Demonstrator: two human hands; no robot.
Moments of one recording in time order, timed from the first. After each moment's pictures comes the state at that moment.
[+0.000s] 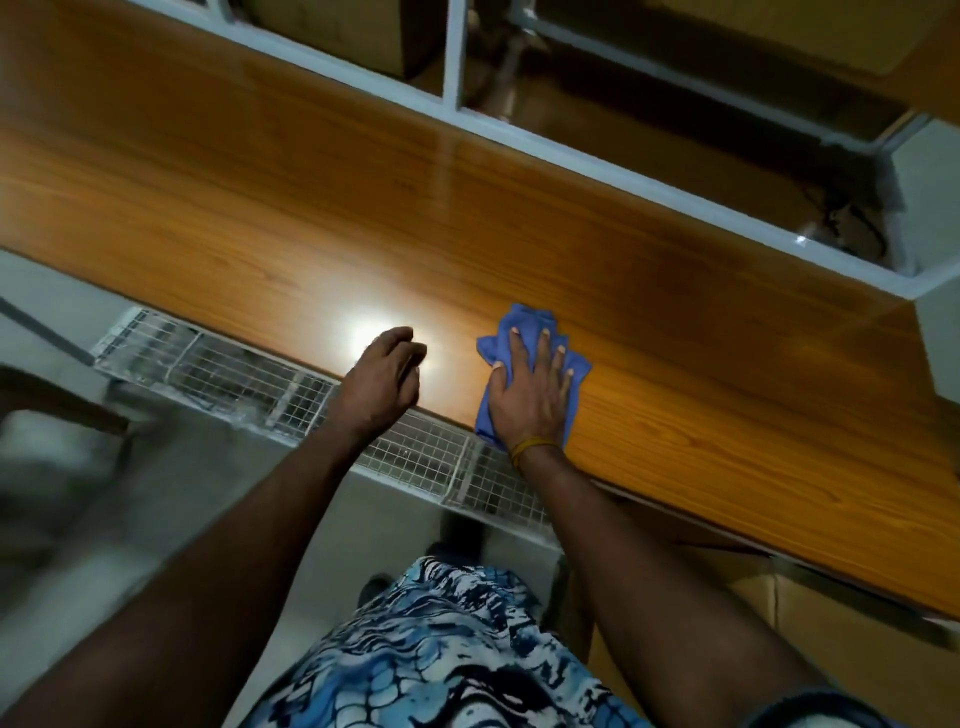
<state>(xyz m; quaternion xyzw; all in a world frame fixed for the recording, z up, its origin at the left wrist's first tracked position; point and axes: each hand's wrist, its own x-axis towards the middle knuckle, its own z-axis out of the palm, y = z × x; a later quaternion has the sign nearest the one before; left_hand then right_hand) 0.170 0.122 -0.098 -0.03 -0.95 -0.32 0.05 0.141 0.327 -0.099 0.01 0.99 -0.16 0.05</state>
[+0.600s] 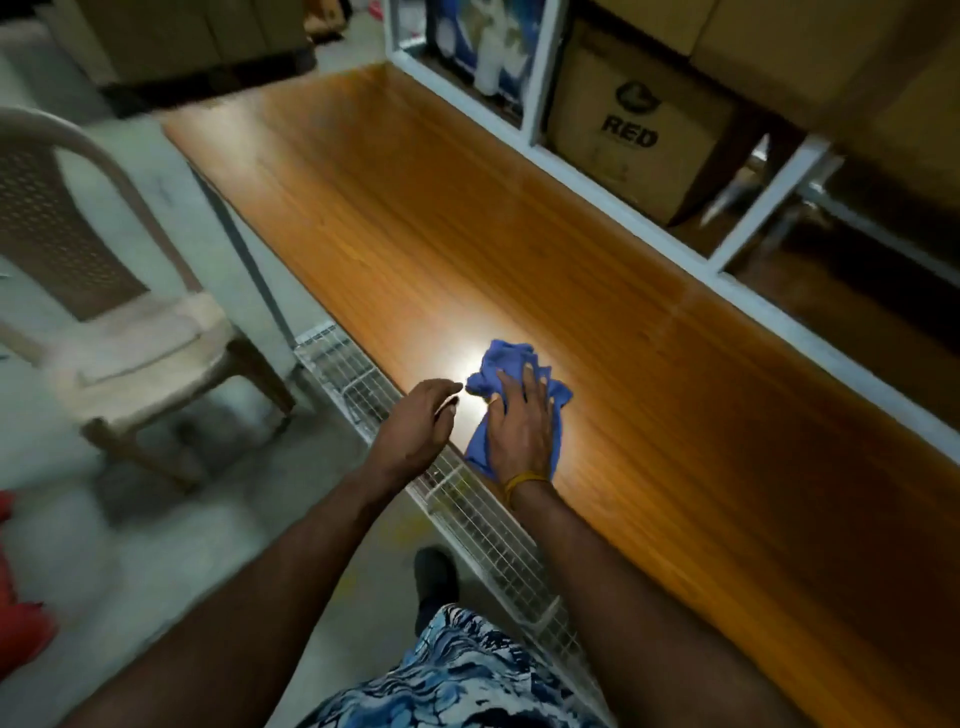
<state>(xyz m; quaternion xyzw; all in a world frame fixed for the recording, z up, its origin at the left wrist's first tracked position) 0.163 -0.069 -0.080 0.19 -0.90 -0.38 0.09 0.066 0.050 -0.097 -0.23 0.93 -0.27 0.06</state>
